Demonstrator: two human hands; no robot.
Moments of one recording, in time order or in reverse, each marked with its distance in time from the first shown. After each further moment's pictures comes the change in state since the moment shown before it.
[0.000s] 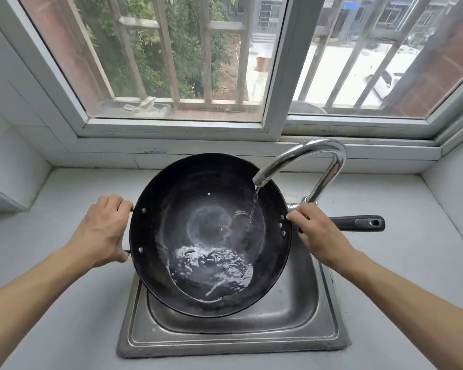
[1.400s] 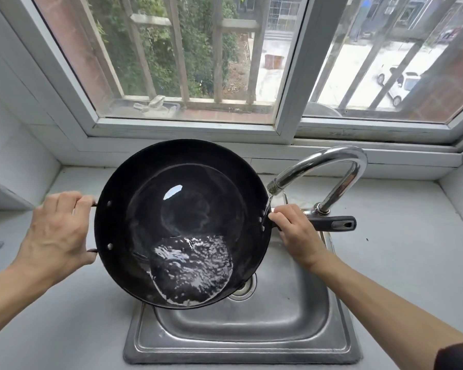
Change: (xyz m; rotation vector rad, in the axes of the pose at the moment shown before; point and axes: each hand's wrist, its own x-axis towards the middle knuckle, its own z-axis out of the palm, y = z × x) left_hand -0.036 -0.042 -0.022 0.014 0.237 -0.150; right_hand 0.040 -0.024 0.054 0.057 0.230 -0.111
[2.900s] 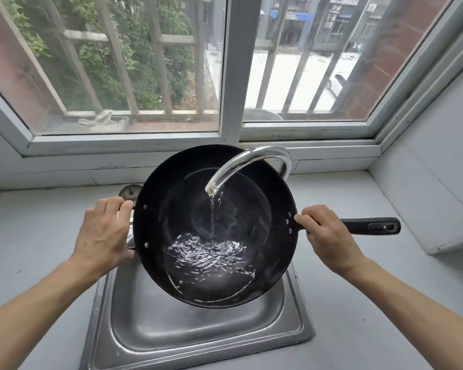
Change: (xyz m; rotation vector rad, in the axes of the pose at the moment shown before) left_hand 0.051 0.130 0.016 -0.123 -0.009 0.205; right_hand -0.082 0.042 -0.135 -0.277 0.013 0.118
